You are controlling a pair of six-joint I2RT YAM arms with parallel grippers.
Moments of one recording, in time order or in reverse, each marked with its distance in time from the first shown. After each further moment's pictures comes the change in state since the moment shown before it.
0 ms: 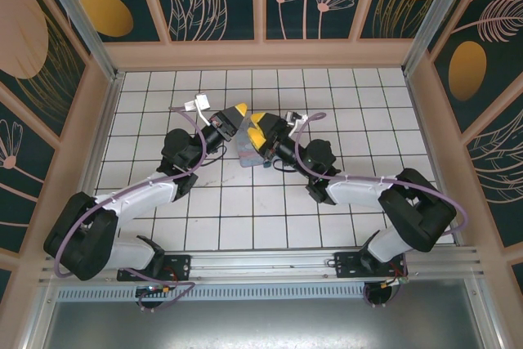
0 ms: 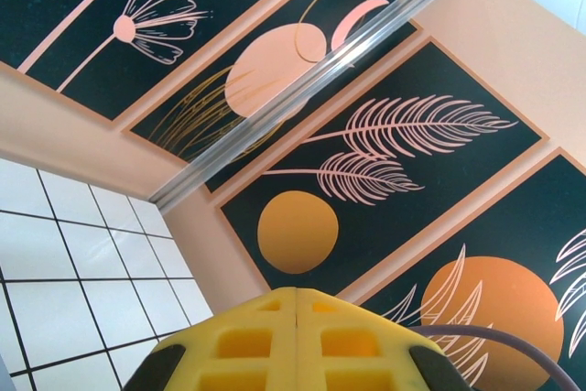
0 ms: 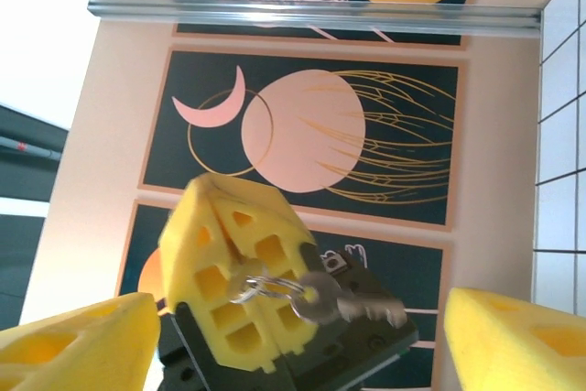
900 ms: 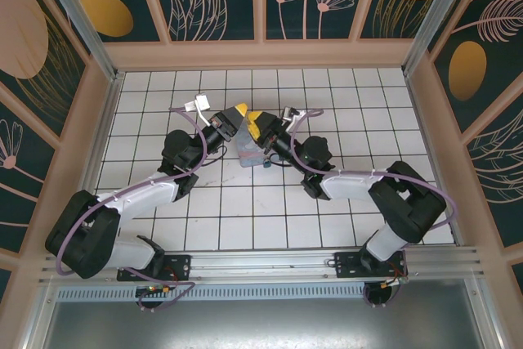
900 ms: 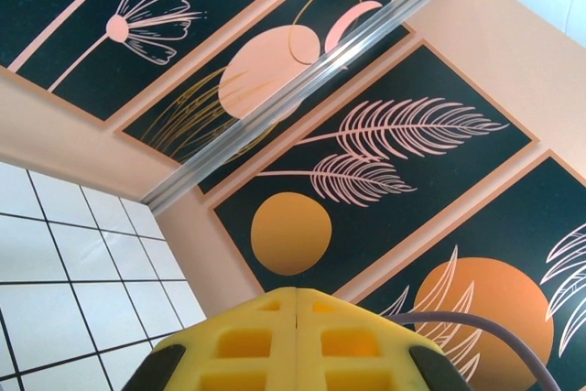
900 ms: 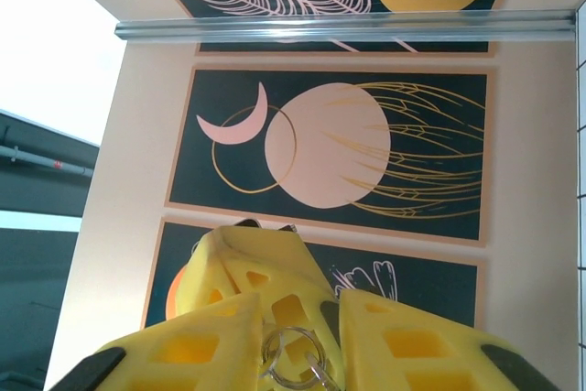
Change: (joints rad) left arm 0.000 0.011 -0.009 0.037 0.005 -0.015; right arm -0.010 0.086 0.056 0.079 0.017 0.062
